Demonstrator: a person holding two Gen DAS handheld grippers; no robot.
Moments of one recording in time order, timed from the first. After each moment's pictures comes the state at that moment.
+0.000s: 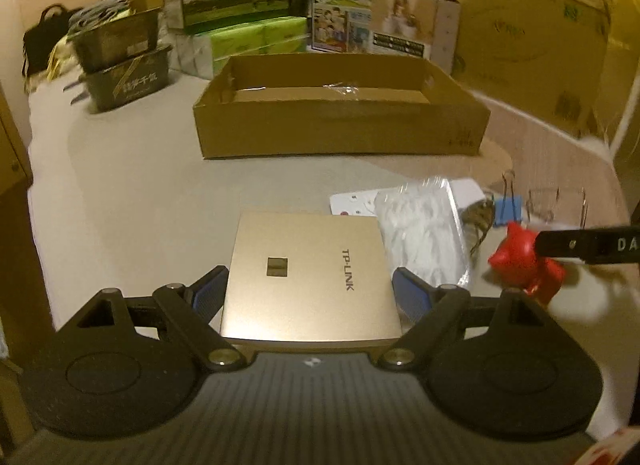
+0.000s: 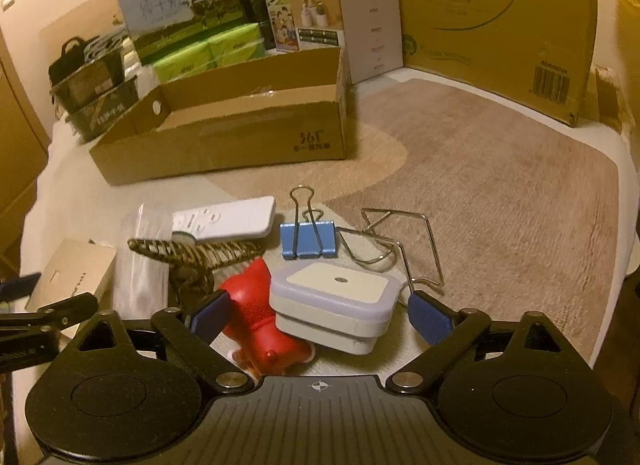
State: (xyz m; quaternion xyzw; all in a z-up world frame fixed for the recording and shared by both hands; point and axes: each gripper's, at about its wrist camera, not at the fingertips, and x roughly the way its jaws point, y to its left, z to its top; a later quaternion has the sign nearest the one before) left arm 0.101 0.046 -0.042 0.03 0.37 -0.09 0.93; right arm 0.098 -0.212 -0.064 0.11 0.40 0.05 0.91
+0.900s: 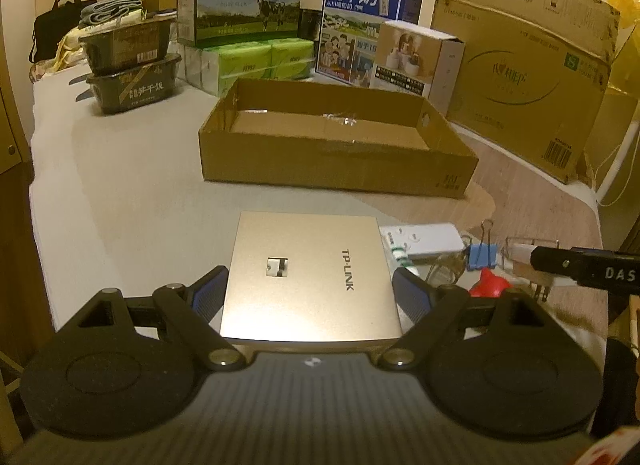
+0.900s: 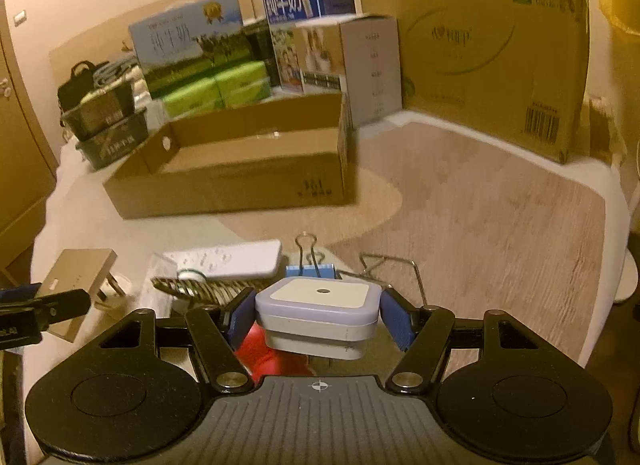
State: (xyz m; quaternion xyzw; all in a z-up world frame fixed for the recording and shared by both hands) left arm 0.097 0.049 -0.013 -0.01 0.35 -0.09 0.93; right arm 0.085 -0.216 -0.034 0.10 0.35 0.05 0.93
